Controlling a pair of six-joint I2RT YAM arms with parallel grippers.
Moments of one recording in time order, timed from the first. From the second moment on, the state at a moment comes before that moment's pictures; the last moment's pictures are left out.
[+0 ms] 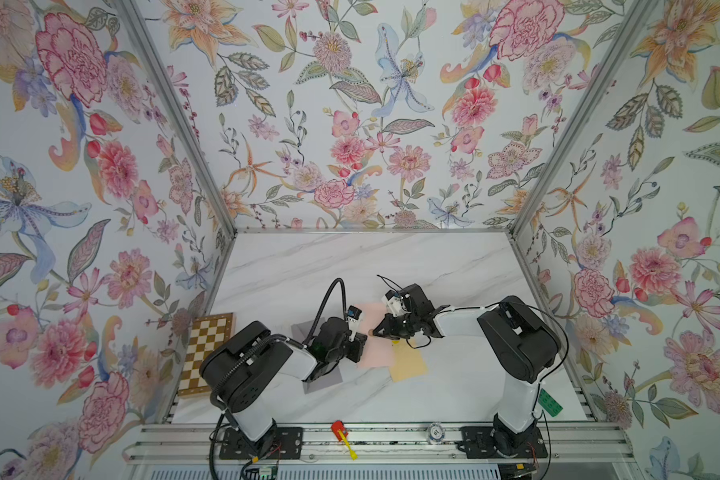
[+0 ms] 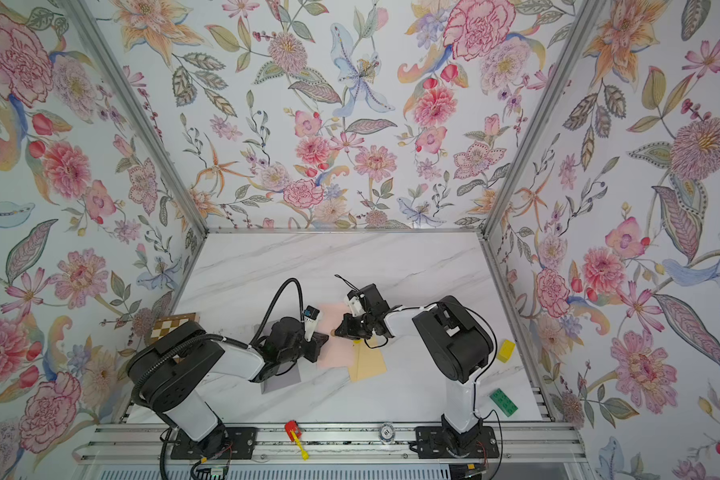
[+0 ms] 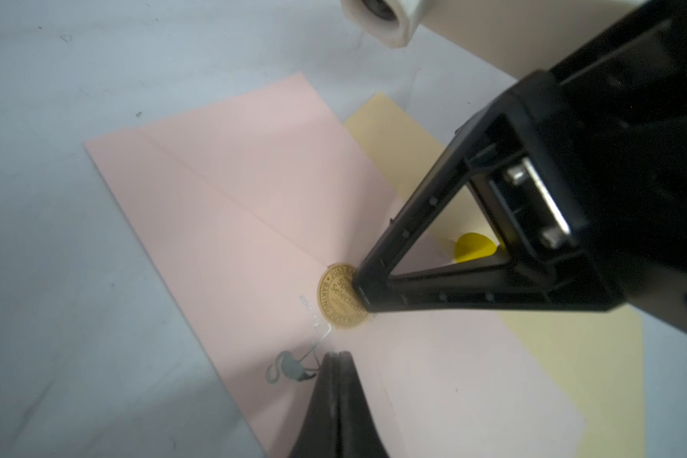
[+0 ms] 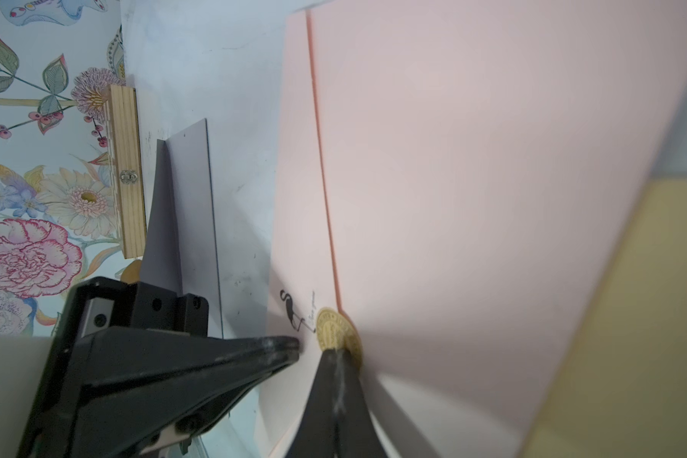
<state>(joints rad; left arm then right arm) -0.71 1.70 0.44 0.63 0.15 -0.28 0.63 1.90 0.93 0.06 -0.57 0.64</state>
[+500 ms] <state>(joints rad) -0.71 1.70 0.43 0.66 0.14 -0.28 0.63 1.93 1.00 0.02 -0.49 0.64</state>
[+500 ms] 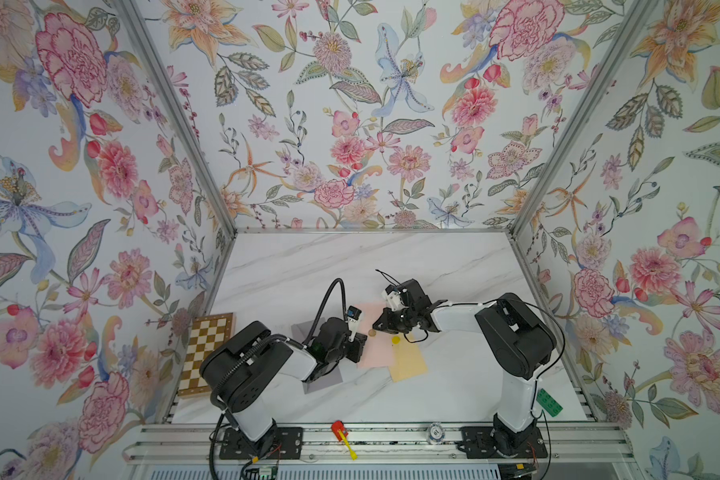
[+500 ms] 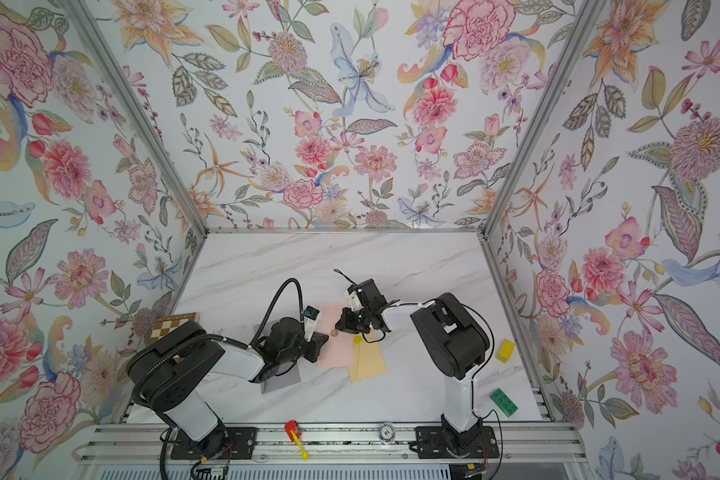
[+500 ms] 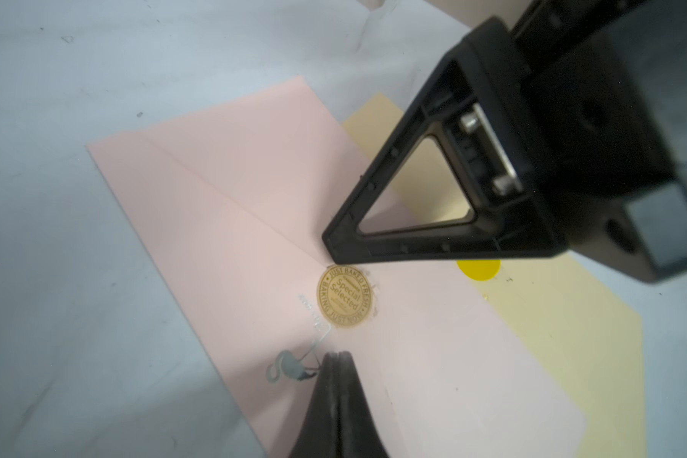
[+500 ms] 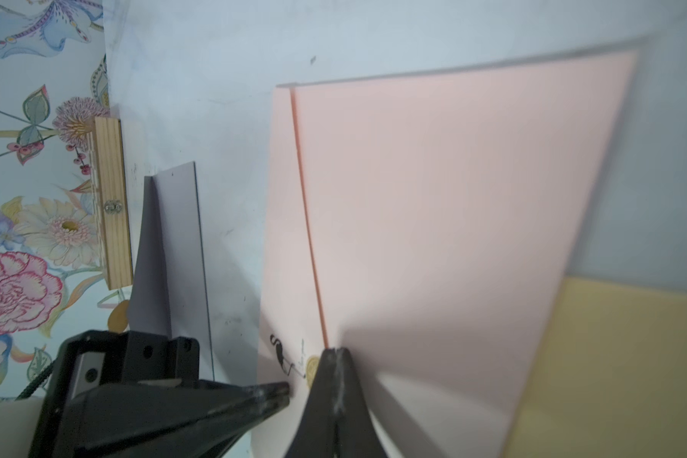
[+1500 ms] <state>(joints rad) -0.71 0.81 0.41 0.27 -0.30 0.06 0.30 1.13 0.69 0.01 -0.22 0.12</state>
